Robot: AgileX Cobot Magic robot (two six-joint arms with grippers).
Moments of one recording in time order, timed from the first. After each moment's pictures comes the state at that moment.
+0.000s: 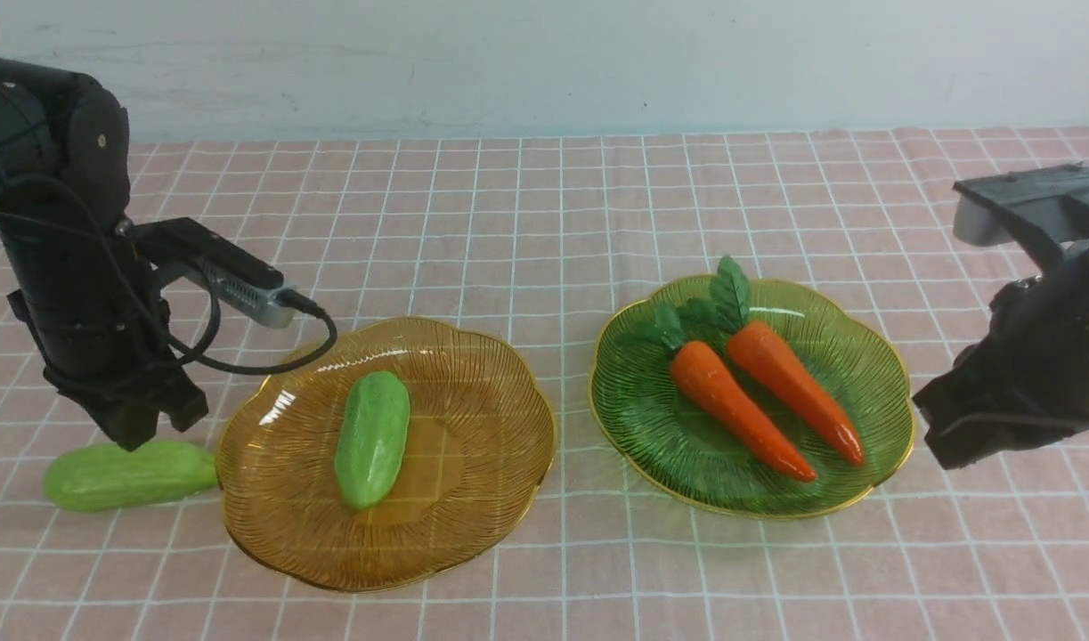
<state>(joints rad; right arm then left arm) 0.24 1.42 -1.15 0.25 1.24 -0.19 -0.05 2.05 -1.36 0.35 1.12 0.37</state>
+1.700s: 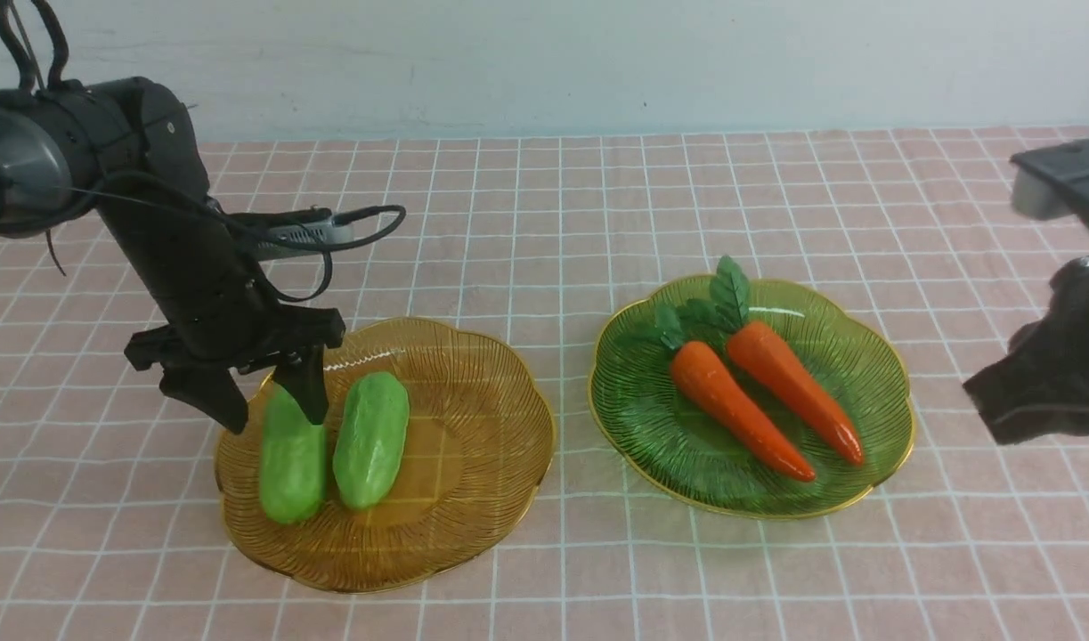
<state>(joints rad) 0.24 0.38 -0.47 -0.08 0.60 0.07 -0.05 2.00 -1.76 -0.23 1.22 0.06</state>
